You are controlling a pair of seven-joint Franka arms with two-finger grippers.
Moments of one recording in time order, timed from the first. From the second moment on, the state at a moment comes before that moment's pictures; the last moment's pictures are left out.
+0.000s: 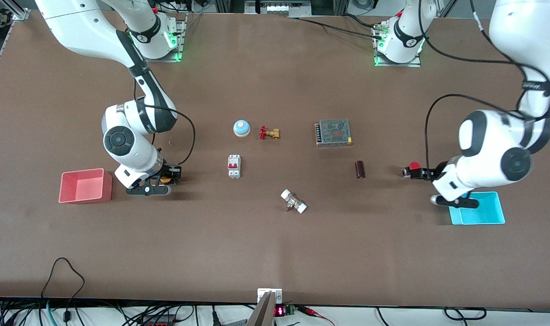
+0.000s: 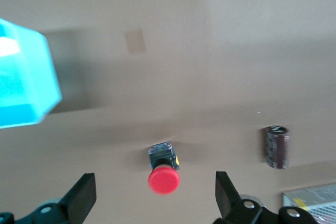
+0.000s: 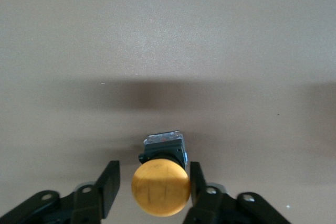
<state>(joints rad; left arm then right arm) 0.10 0.43 -0.13 -1.68 -0.01 1.97 0.04 0.20 0.52 0.06 -1.90 -0.11 2.40 0.31</state>
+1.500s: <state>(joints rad) 0.12 0.19 -0.09 -1.38 -0.02 1.56 -0.06 0.07 0.05 -0.11 -1.66 0.01 1.70 0.03</state>
